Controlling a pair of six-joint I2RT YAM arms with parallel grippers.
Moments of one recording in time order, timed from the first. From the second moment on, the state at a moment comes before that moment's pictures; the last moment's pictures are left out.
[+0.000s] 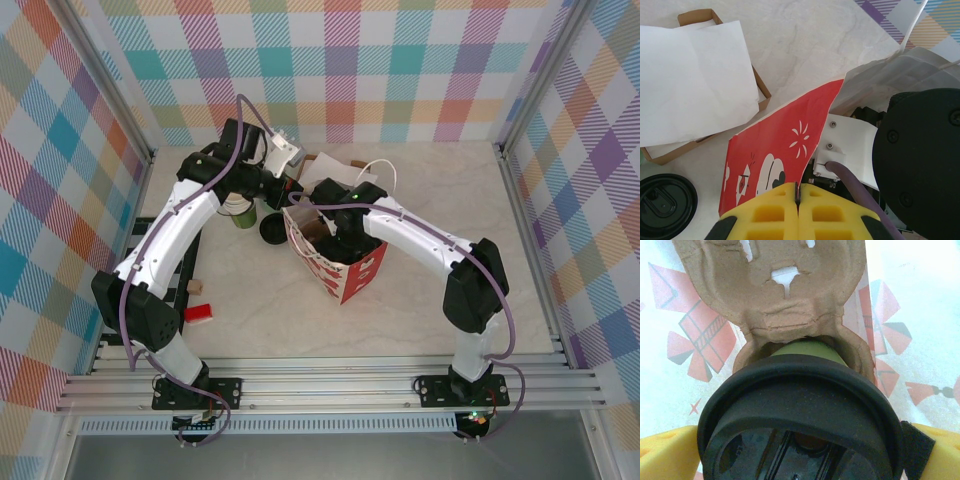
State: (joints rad) left arm -0.40 1.65 1.77 -0.97 0.53 0.13; right arm 0.79 1.87 1.70 -1.23 0.03 0.30
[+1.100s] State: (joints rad) left arm -0.40 1.66 1.77 -0.97 0.53 0.13; right arm 0.80 1.85 1.72 -1.23 0.05 0.30
